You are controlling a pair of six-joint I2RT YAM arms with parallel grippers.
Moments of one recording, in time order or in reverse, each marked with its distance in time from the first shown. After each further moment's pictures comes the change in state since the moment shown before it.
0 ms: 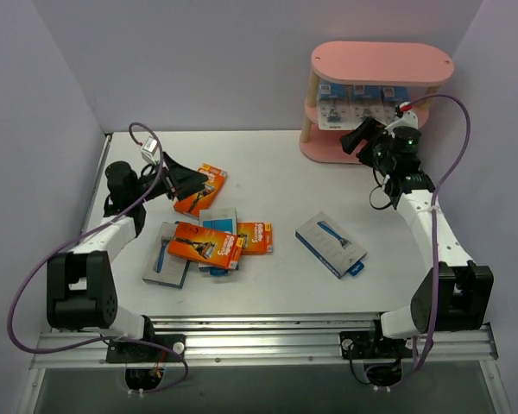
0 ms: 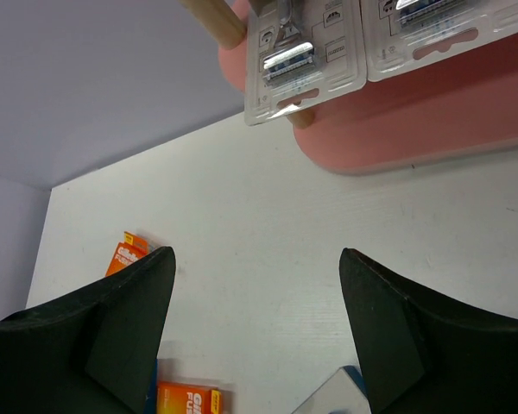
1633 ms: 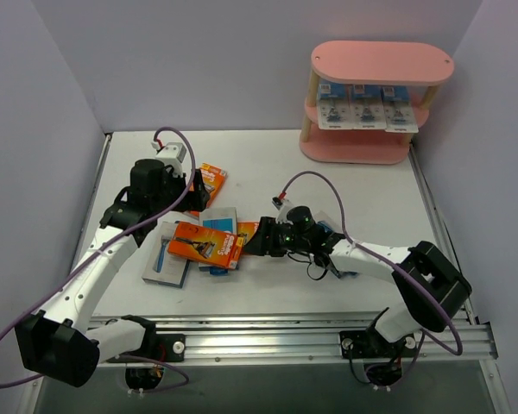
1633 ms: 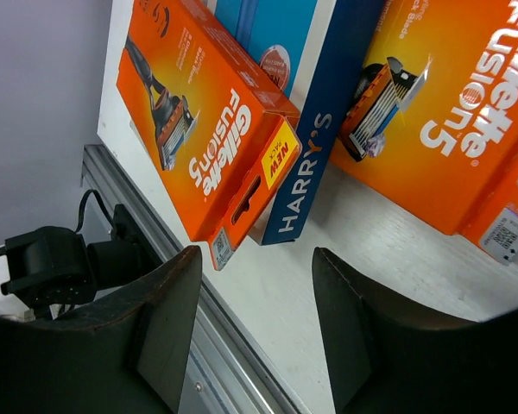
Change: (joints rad) left arm -0.343 -0.340 0.258 -1.125 -0.973 0.932; right arm 0.729 0.063 -0.508 0.330 -0.182 0.257
